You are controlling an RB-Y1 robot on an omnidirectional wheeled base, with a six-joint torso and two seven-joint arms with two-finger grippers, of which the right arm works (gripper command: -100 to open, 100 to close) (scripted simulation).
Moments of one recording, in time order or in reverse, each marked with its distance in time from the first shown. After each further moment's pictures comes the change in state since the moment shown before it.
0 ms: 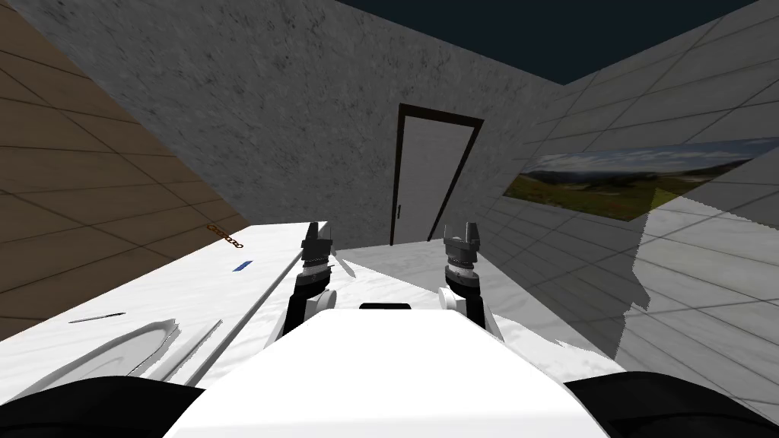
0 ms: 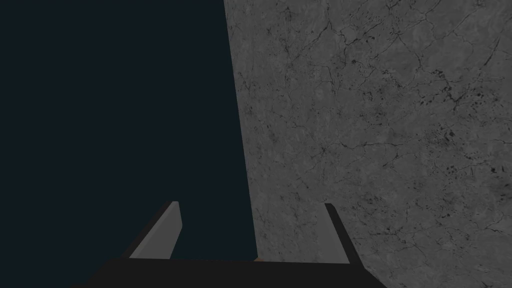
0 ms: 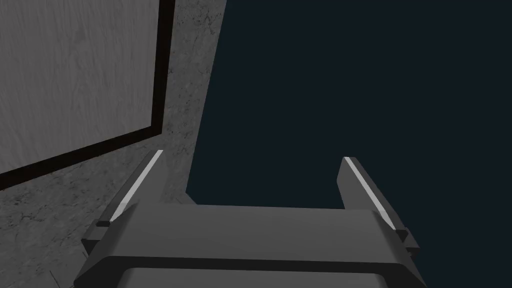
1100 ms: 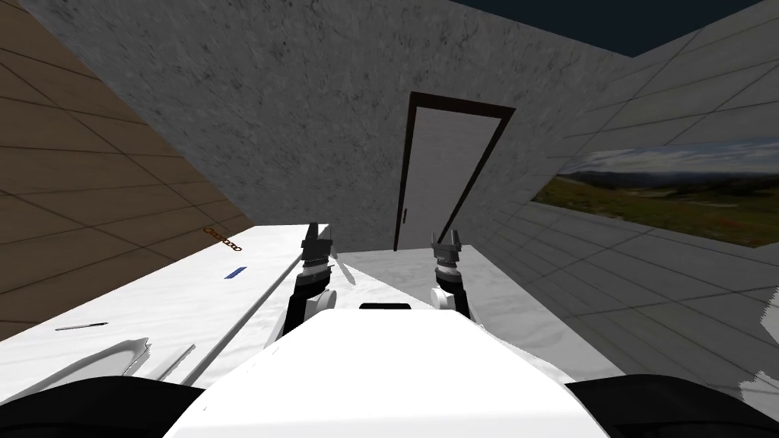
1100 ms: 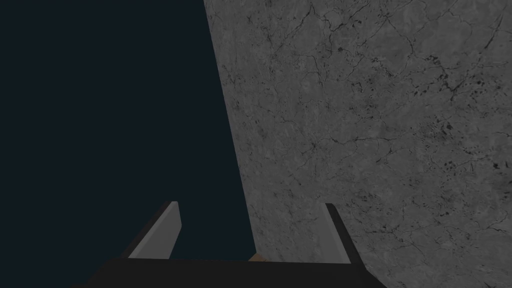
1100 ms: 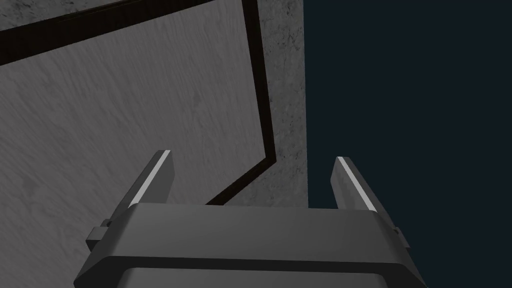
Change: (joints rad) arm -0.061 -0.075 0.062 0.230 -0.149 -0.039 -0.206
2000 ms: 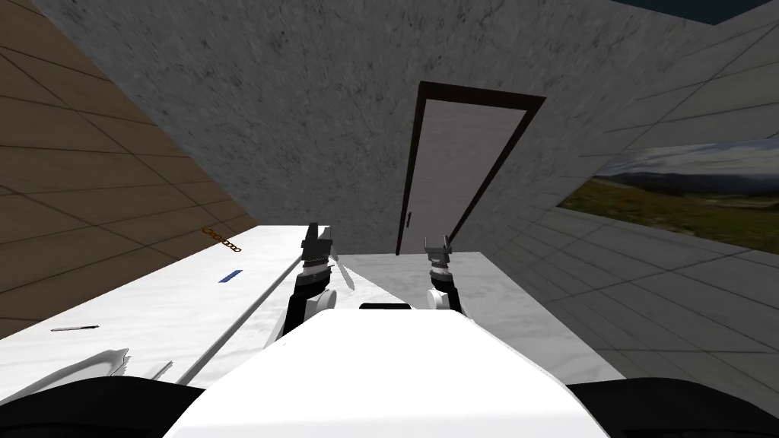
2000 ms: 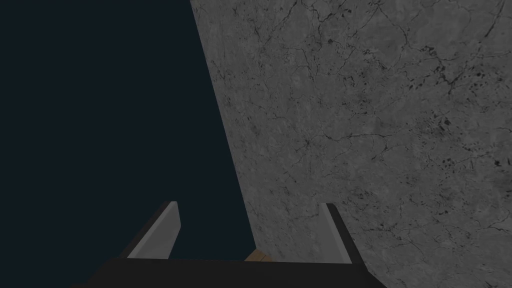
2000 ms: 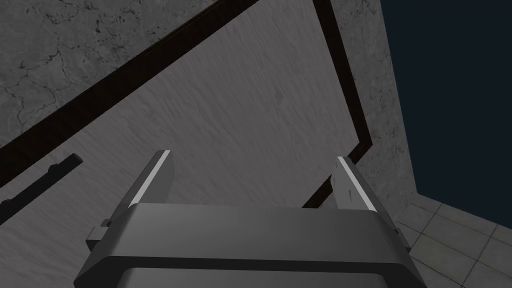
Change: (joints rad) arm -0.053 -0.054 0.047 0.192 -0.126 -0.031 -0.176
